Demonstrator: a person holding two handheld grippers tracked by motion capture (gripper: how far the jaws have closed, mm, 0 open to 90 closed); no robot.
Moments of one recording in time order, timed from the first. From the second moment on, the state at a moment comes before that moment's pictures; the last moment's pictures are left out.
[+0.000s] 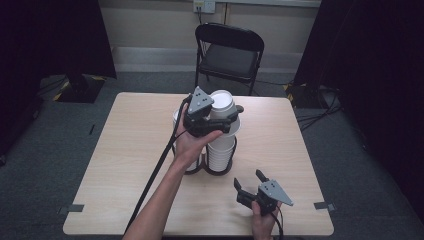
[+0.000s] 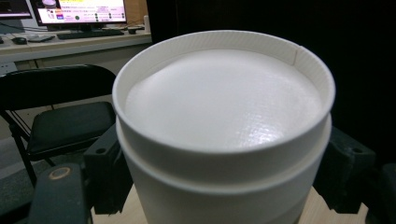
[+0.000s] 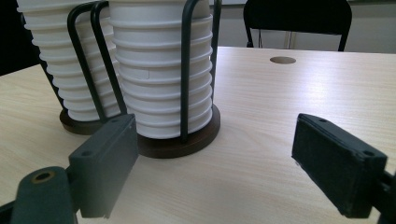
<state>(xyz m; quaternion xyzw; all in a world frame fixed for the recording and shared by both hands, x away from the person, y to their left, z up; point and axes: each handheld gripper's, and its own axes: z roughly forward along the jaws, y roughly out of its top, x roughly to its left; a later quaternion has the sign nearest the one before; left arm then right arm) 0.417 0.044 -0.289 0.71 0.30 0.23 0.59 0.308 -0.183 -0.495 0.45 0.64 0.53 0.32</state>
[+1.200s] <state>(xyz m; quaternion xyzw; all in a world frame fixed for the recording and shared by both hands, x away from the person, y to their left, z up) 0.380 0.090 -0.277 0.68 0.29 0.21 0.64 0.308 -0.183 -0.495 0.45 0.64 0.53 0.32</state>
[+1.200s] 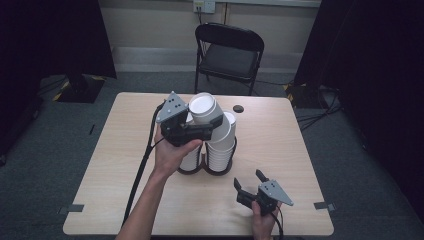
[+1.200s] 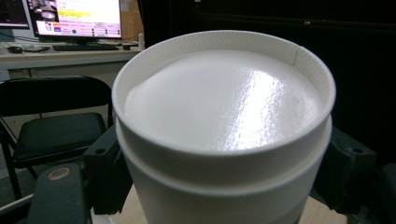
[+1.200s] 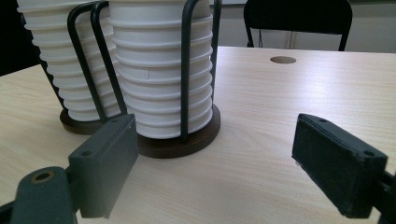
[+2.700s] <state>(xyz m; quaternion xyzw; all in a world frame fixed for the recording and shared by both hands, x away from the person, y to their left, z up) 0.342 0.110 -0.385 0.71 0.34 0.11 0.61 0.302 -0.166 -0.494 0.40 0.68 0.53 0.31</state>
